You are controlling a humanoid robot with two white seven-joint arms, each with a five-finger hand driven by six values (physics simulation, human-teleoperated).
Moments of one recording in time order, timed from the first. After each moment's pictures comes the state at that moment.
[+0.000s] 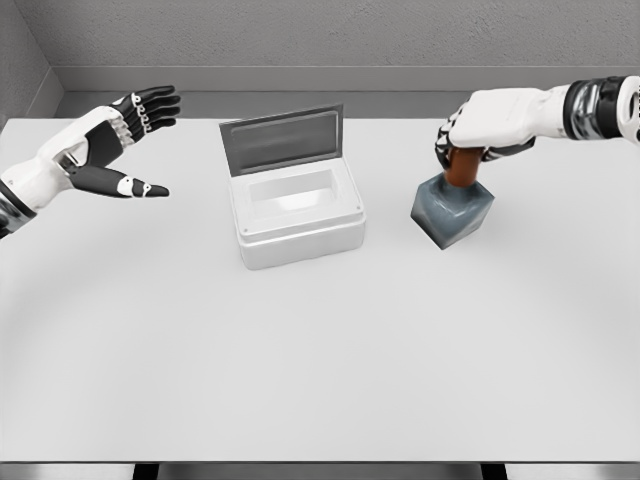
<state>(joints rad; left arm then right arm) -0.49 0.72 -0.42 -1.32 0.71 -0.25 -0.61 -1.13 -0.77 1.00 -1.31 0.48 -0.61 0.61</state>
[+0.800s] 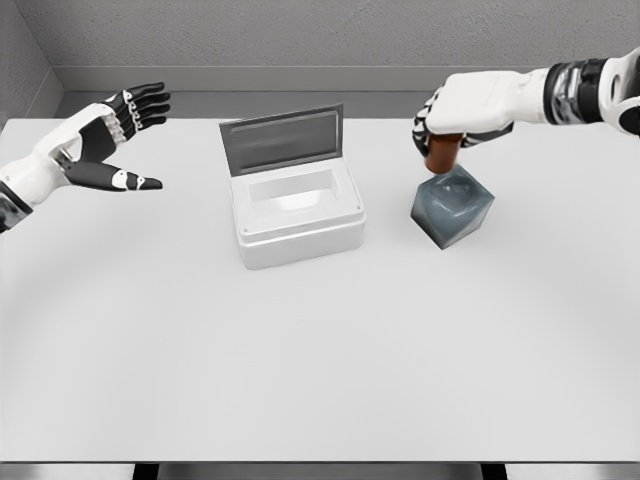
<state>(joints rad) -0.52 0.70 -0.43 -1.25 0.71 -0.24 -0.61 -1.17 -0.72 1.00 -1.32 0.48 -0.61 0.61</state>
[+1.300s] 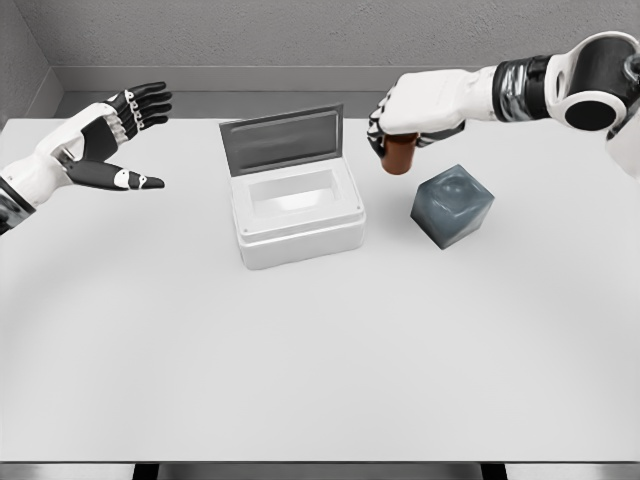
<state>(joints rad) -0.52 0.69 -0.43 -1.24 0.71 -0.24 -0.61 -1.19 -0.60 1.01 -1.28 0.48 -0.61 0.61</state>
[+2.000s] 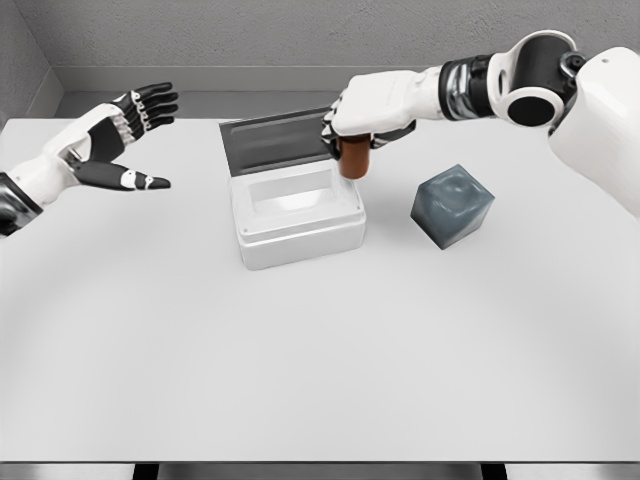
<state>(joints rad) -0.52 0.67 -0.43 -1.24 0.71 -0.24 -0.61 -1.20 -0.47 1.01 -1.22 0.49 -0.61 0.61</state>
